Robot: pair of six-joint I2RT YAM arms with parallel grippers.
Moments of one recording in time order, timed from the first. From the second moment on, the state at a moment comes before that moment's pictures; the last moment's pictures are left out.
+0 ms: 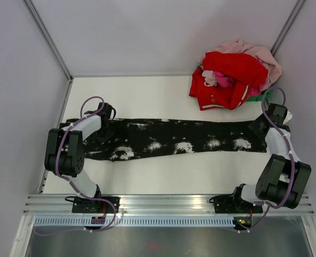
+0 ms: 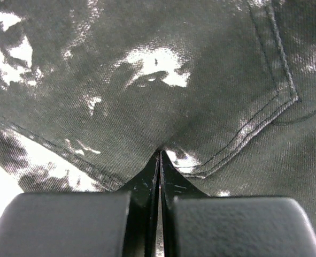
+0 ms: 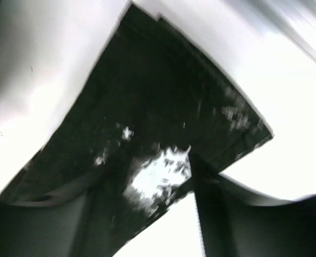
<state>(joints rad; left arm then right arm) -0.12 1.70 1.01 -0.72 -0.36 -0.97 -0.39 1.35 0.84 -0.40 0.09 0.54</state>
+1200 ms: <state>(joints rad) -0.13 1.21 1.10 -0.77 -0.22 -0.55 -0.48 1.71 1.03 -0.35 0.06 0.23</state>
